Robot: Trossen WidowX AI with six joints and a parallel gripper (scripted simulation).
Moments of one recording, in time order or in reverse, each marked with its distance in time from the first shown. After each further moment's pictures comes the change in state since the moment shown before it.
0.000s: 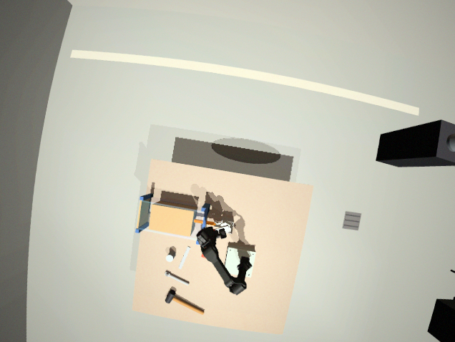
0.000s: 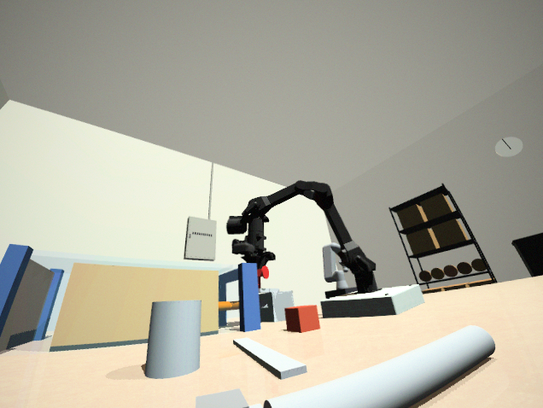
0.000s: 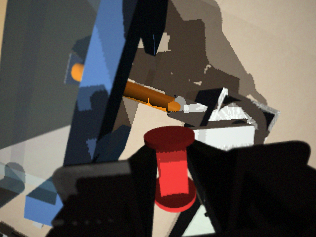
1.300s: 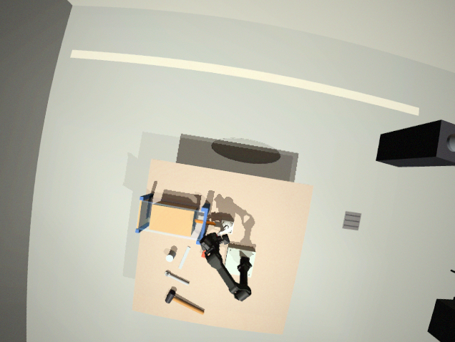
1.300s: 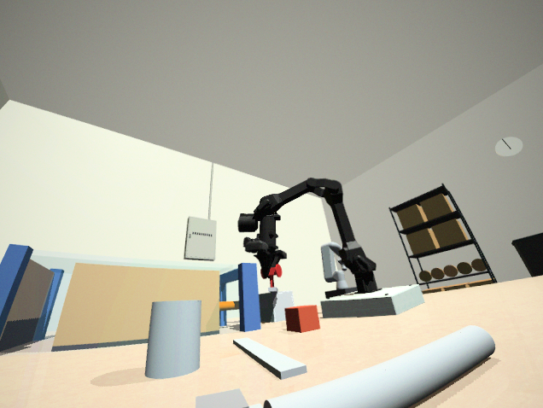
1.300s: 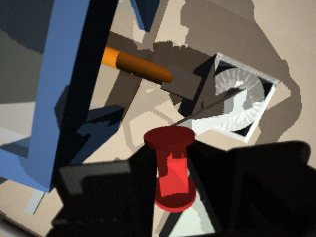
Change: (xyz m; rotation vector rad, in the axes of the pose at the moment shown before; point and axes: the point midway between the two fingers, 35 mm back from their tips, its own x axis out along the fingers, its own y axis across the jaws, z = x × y) arm -0.002 -0.009 -0.043 -0.006 0.004 0.006
